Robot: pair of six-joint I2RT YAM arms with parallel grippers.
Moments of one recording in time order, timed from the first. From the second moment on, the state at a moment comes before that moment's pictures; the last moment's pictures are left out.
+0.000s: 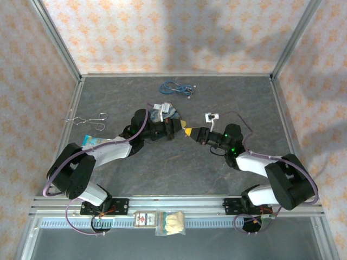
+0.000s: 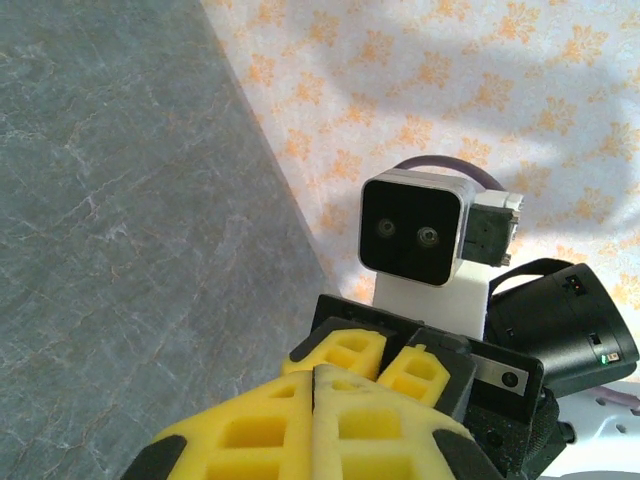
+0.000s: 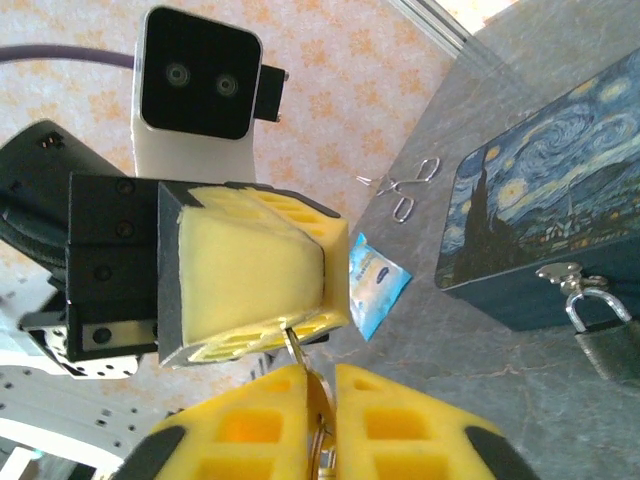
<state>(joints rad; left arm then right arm) -0.55 1.50 0.75 0.59 0.61 -0.94 0.45 1.35 0.39 0.93 -0.75 0.92</state>
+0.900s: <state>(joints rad) -0.66 1.26 0.45 0.39 -0.03 -1.06 0.44 1.40 0.37 0.78 -0.49 0.93</state>
